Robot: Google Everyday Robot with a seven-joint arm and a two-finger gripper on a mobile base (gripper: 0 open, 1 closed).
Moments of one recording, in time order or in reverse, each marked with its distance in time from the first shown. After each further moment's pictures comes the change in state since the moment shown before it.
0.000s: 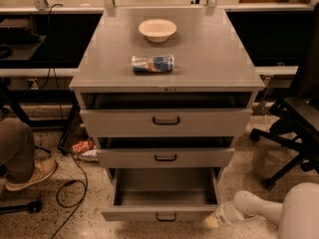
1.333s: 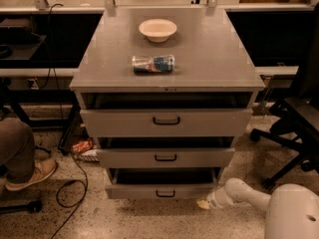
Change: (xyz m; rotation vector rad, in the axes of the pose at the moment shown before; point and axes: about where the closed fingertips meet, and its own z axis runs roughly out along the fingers) arm -0.077 -0.040 0.028 0.035 -0.116 -0.135
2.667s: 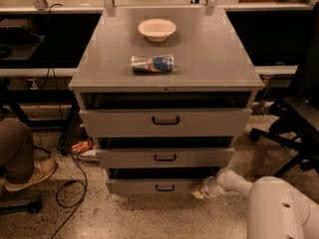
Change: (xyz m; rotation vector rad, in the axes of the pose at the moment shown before) arm -0.048 -0.027 0.028 0.035 -0.002 -0.122
